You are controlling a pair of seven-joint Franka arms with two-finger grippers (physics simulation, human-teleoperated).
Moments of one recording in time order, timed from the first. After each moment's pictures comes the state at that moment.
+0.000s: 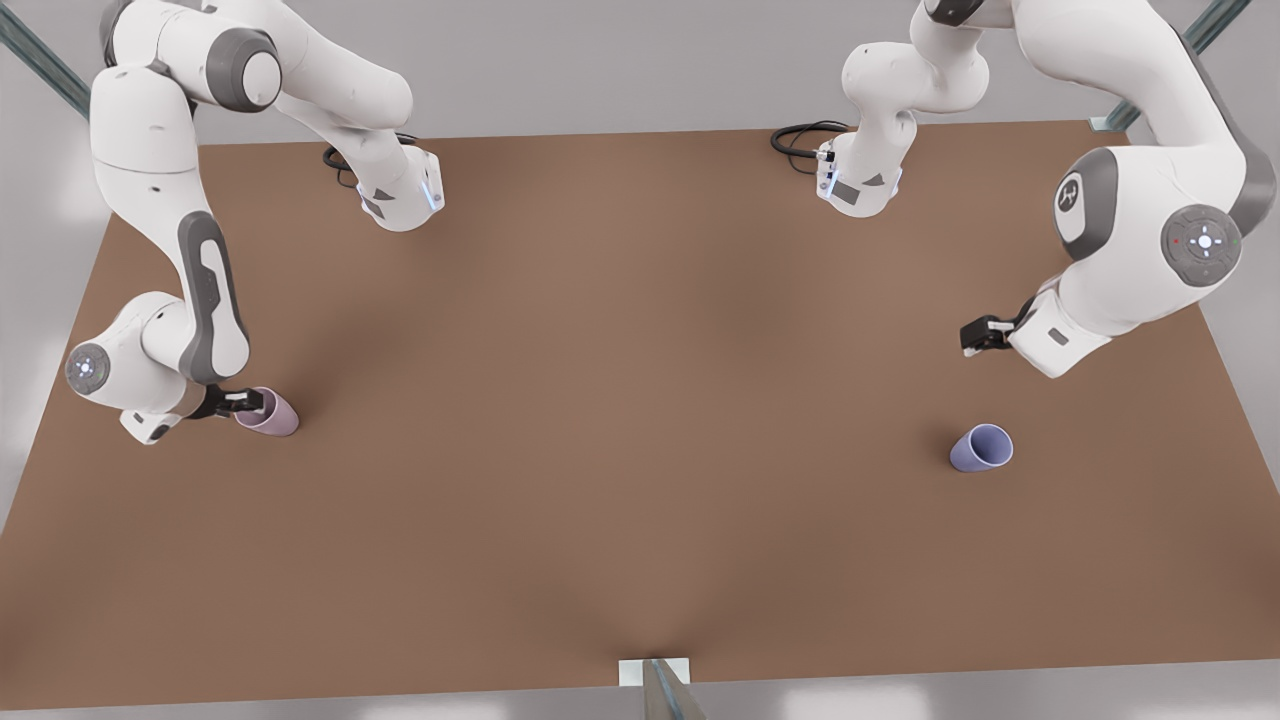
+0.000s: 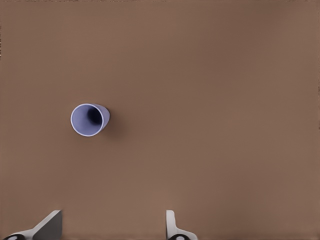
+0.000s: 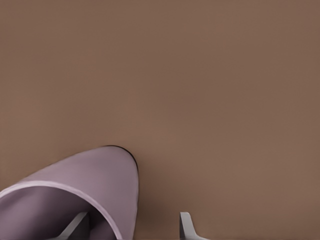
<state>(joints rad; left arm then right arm) -0.18 0.20 0.12 -1.44 -0.01 1.50 0.02 -0.19 0.41 -0.20 -2.05 0.09 2.29 -0.53</state>
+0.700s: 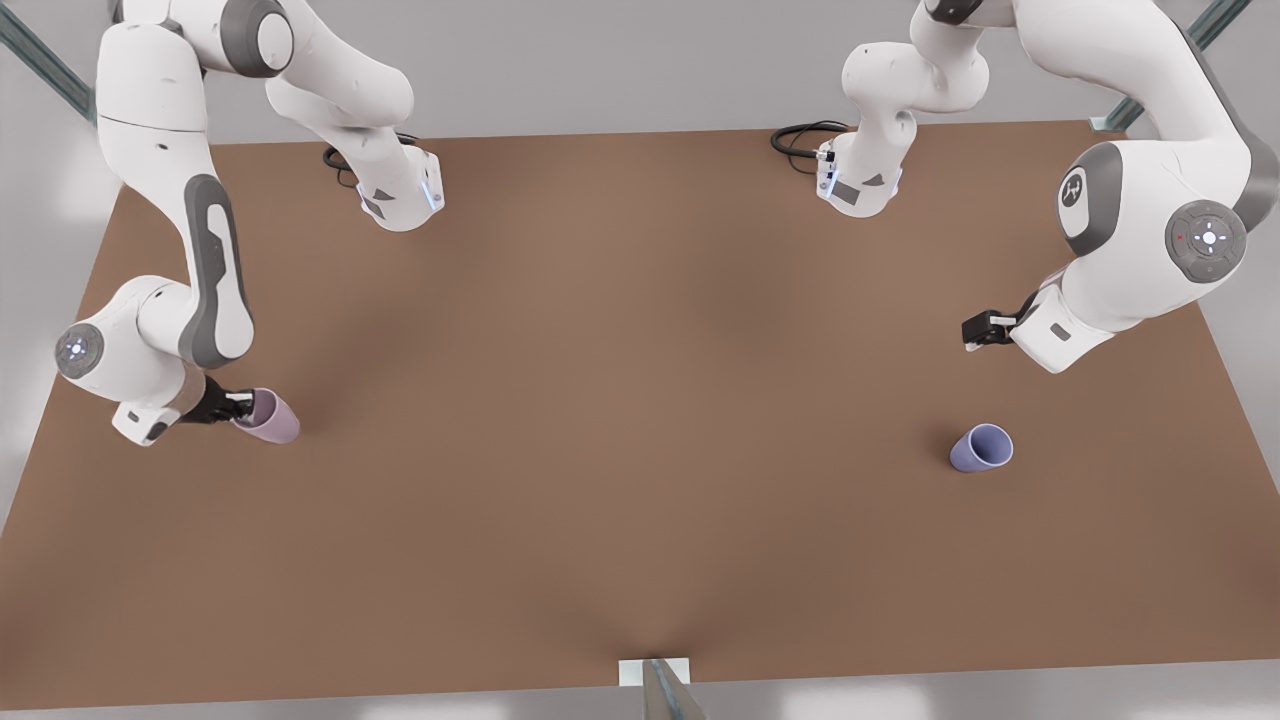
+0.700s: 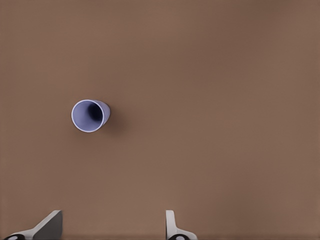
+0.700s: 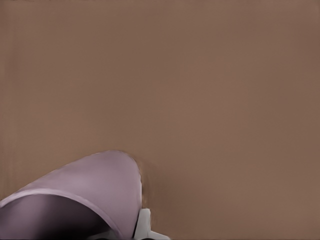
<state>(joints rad) -0.18 0.19 0.13 -1.43 -0.01 1.48 0.03 -0.09 0.27 -0.20 -2.04 0.10 2.24 -0.57</state>
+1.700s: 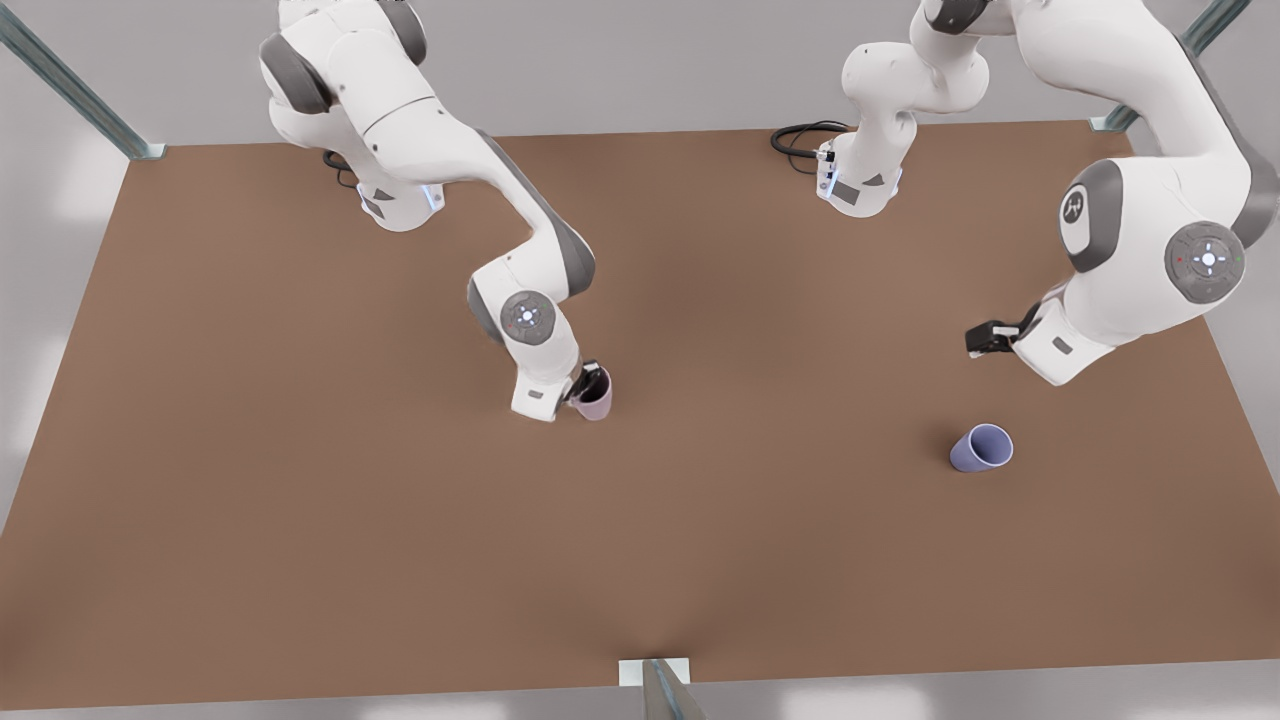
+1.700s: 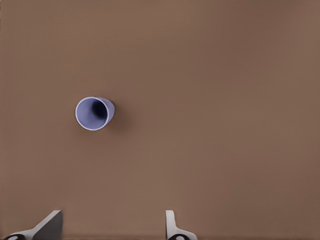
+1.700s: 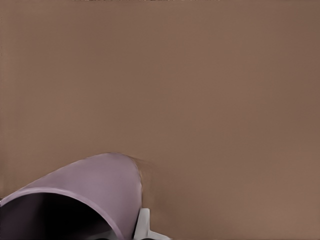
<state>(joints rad) -0.17 0.23 0.16 -1.42 0.00 1.48 0.03 0.72 0.51 -0.09 -1.64 0.13 2.16 0.15</state>
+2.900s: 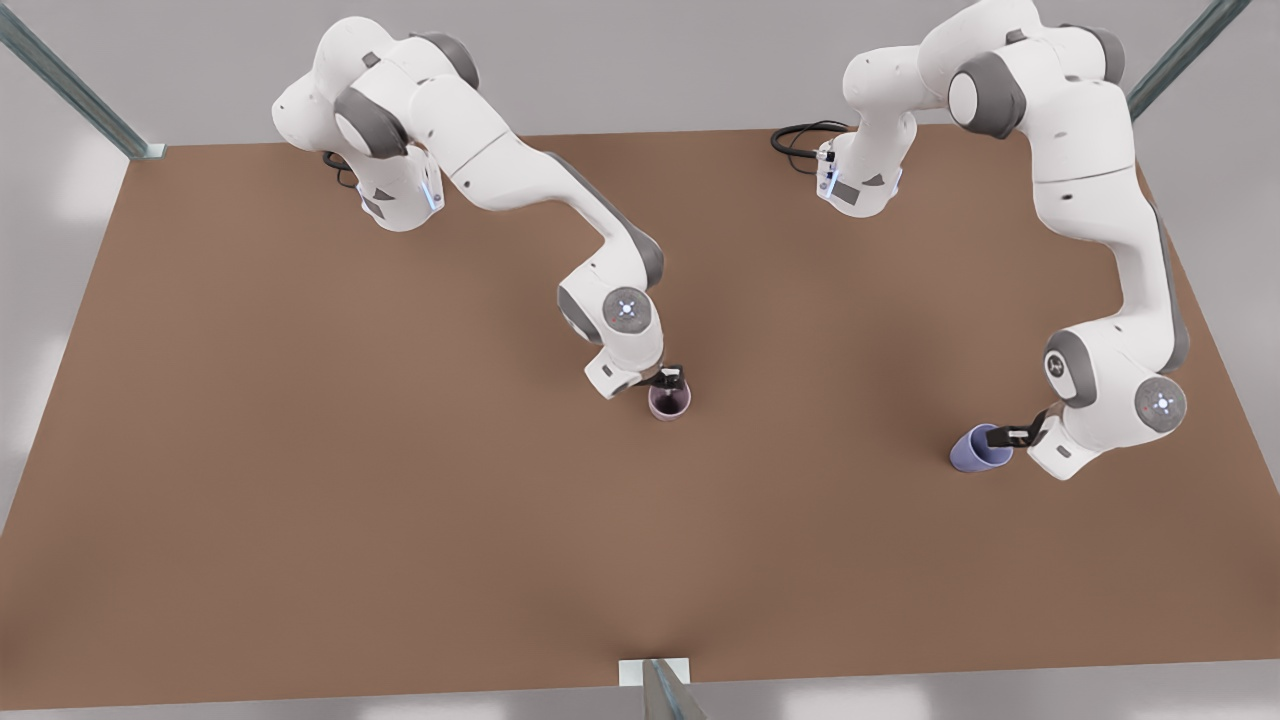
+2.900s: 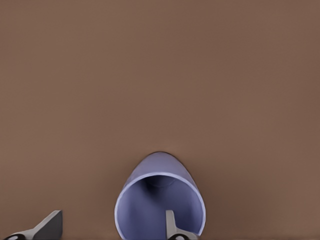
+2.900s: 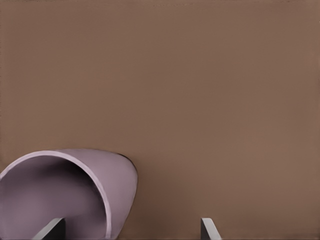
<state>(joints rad) 0.07 0.58 0.16 -1.66 -0.07 2.13 0.27 0.83 0.74 -0.03 -1.46 0.12 2.26 0.90</state>
